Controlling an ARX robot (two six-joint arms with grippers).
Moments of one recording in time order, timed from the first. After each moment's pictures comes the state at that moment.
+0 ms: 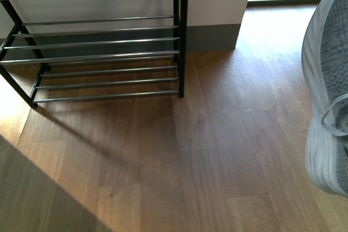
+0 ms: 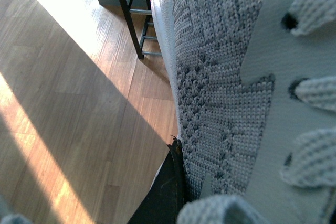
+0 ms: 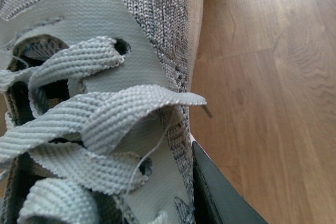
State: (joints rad) left arm -0.40 0.80 0.33 -0.16 -0.50 -0.34; right arm -0.15 1.32 0.33 0.34 -0.41 0.13
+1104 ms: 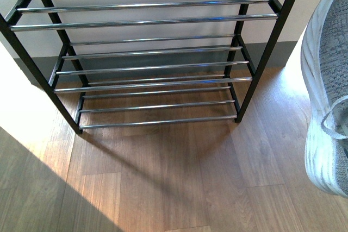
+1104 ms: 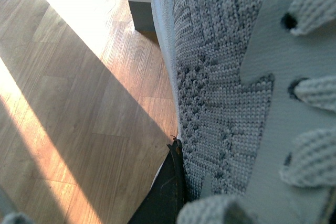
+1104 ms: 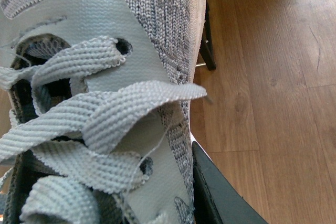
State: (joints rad) left arm -0.39 0.80 0.33 -0.16 -0.50 -0.34; right arm -0.15 1.32 0.33 0.34 -0.41 0.13
